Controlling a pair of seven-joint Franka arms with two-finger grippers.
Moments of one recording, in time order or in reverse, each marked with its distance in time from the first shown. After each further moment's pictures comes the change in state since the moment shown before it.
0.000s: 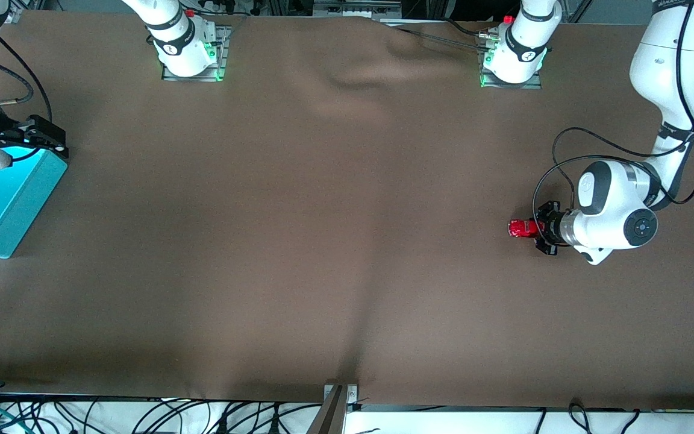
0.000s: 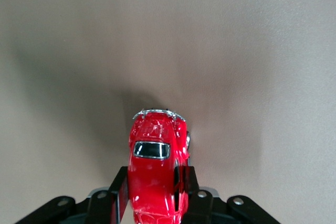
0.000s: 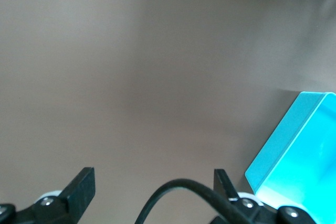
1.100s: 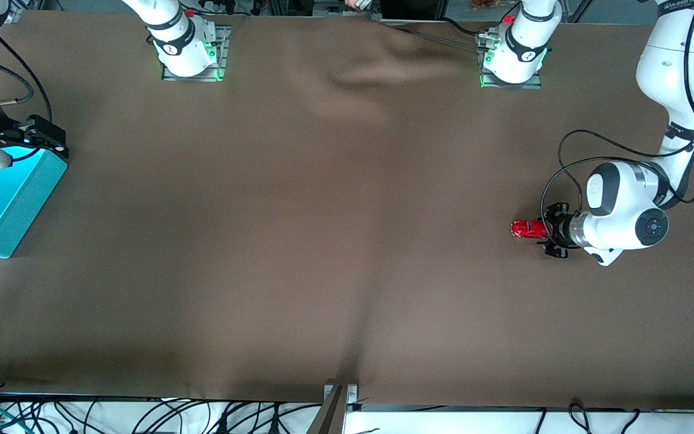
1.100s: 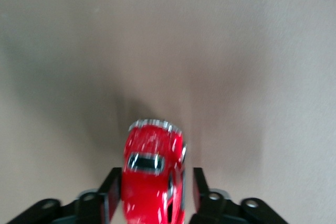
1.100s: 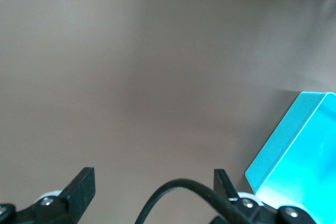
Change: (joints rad) left arm 0.029 0.012 0.011 0.005 0.006 0.034 0.011; right arm 0.000 0.000 0.000 0.000 0.000 0.000 0.000
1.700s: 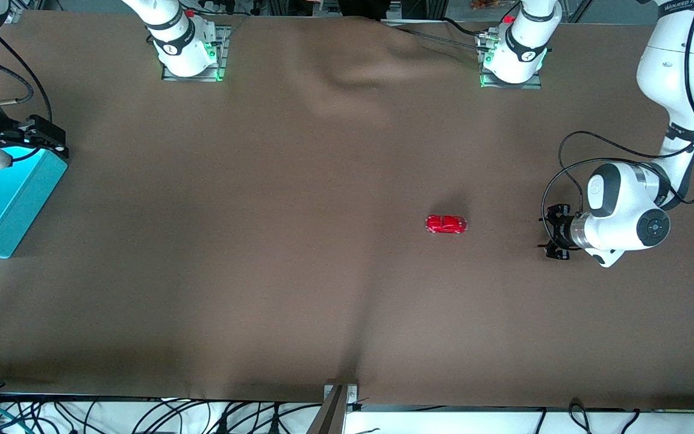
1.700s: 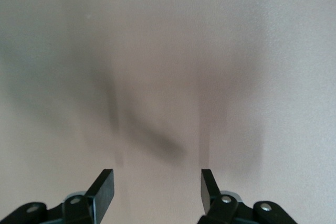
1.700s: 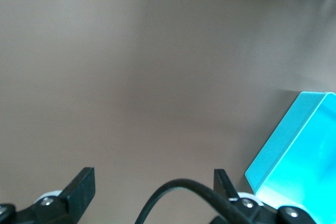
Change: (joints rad) left arm 0.000 0.002 -0.005 0.008 0.005 0.003 0.009; right arm 0.000 0.000 0.000 0.000 0.000 0.000 0.000
